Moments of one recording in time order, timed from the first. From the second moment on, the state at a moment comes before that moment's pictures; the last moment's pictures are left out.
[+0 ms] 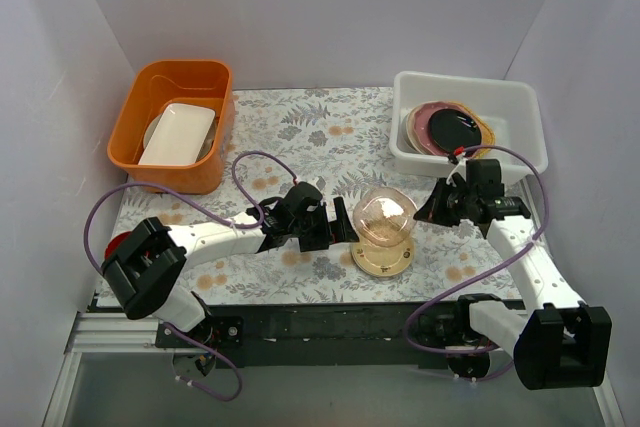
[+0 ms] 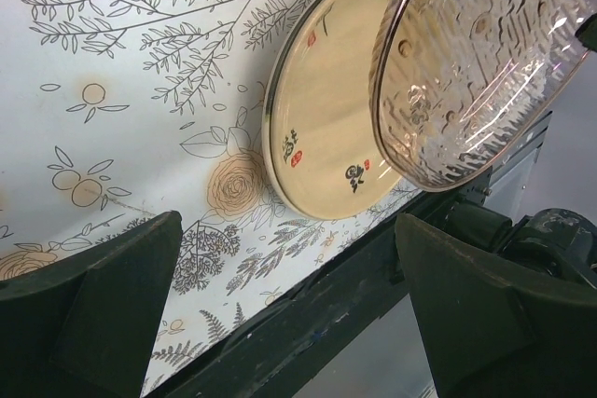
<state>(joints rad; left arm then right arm) -0.89 1.49 0.79 -0.06 0.17 -0.99 0.09 1.03 0.71 -0.59 -0.43 0.37</state>
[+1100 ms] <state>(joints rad) -1.02 1.52 0.95 -0.22 -0.03 -0.93 0.07 1.32 1.04 -0.55 -0.43 0.39</state>
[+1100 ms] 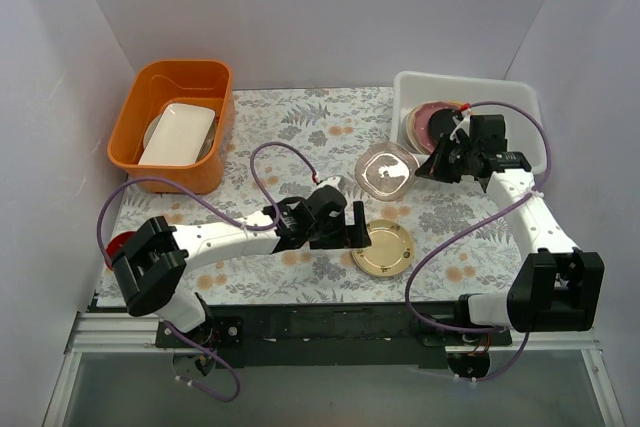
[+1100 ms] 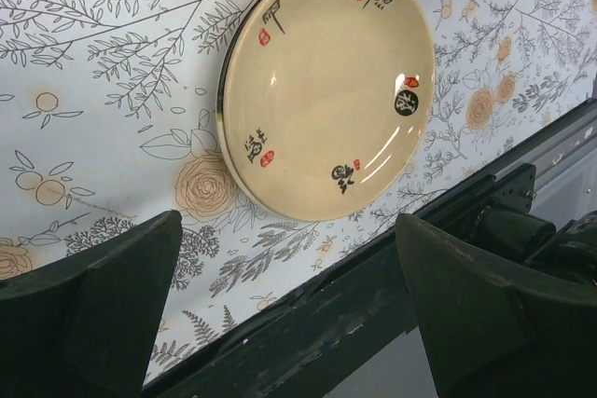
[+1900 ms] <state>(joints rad) -1.06 1.59 1.04 -0.36 -0.12 -0.91 -0.12 1.48 1.21 -0.54 -0.49 0.38</state>
